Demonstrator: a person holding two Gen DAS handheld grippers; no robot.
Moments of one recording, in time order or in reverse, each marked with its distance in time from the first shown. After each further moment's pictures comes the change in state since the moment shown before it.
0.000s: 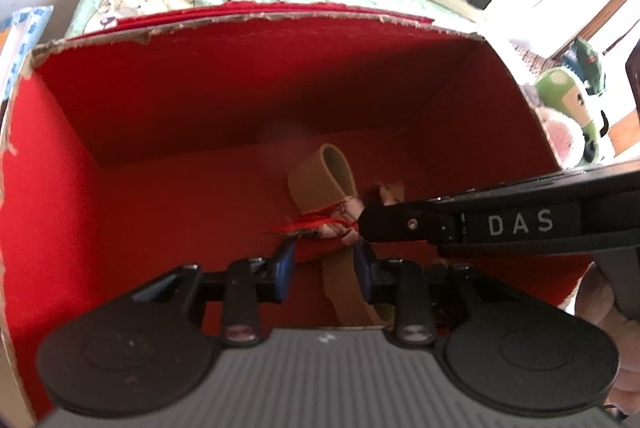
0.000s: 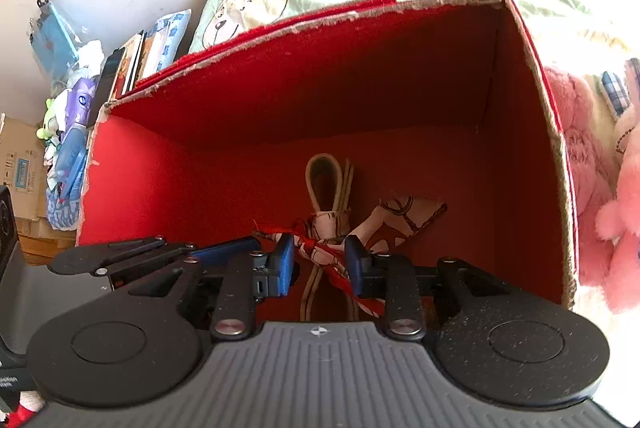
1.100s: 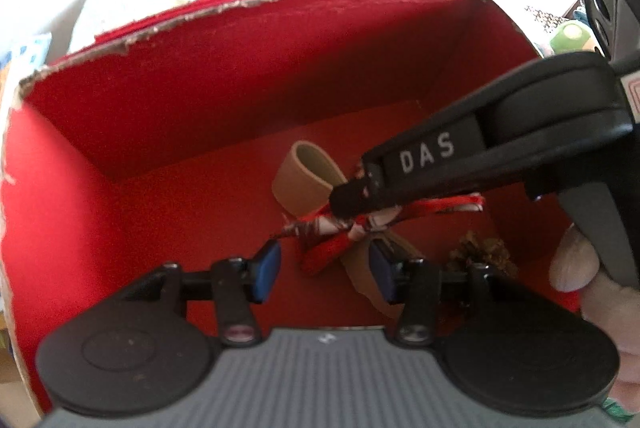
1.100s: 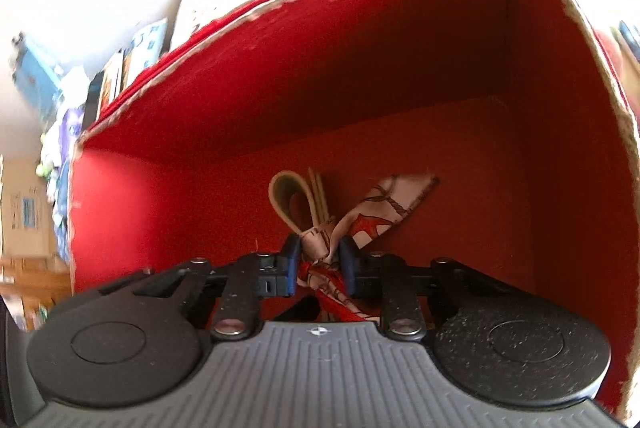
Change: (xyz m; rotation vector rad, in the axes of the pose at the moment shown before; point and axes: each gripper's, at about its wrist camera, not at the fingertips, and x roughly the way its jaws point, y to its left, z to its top) left arm 0.019 -0.009 0.013 0.104 0.065 0.079; right arm 0.038 0.002 0.015 0.158 0.035 0.029
